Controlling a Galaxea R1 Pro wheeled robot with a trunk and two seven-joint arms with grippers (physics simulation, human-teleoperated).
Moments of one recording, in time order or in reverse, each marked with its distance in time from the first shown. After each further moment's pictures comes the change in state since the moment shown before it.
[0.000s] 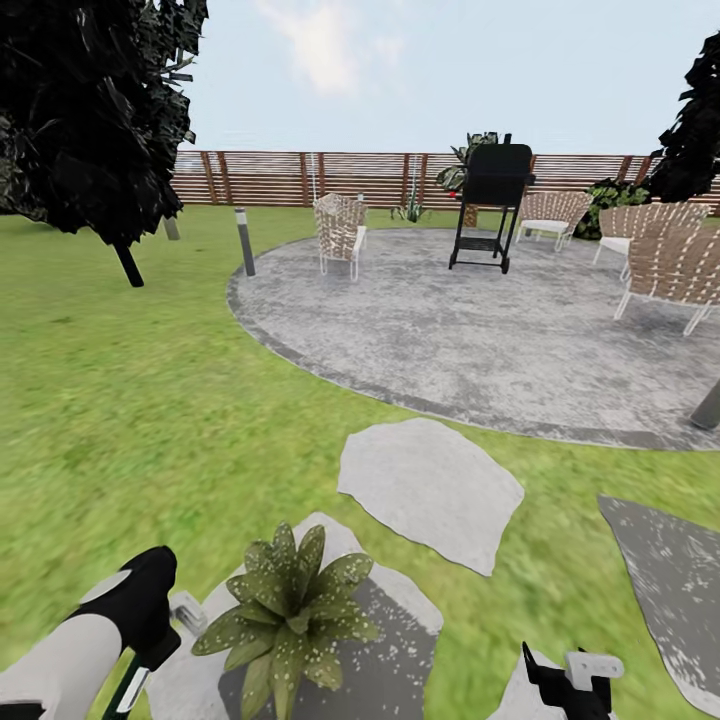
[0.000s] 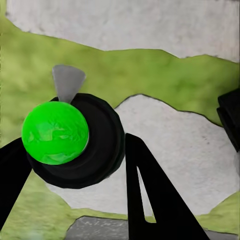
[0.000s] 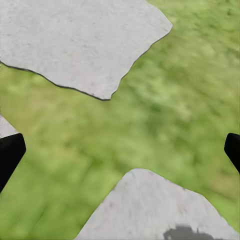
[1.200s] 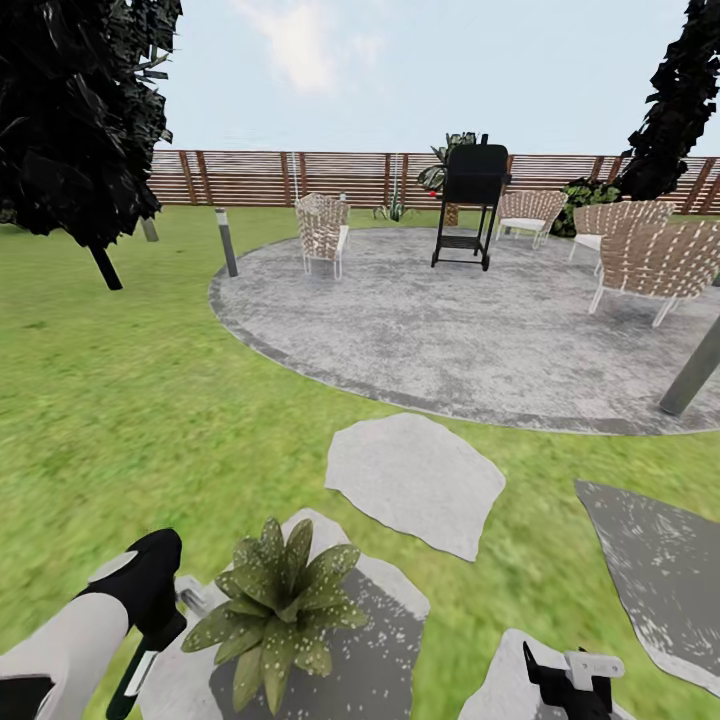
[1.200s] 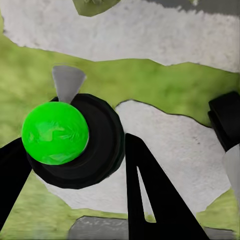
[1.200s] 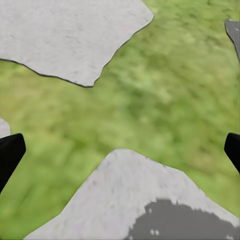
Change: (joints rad) left arm -0.057 -0.004 -0.012 0.017 -0.019 0.038 -0.057; right arm 0.000 -0.002 0.000 -0.001 0.000 0.000 0.000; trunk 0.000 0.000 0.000
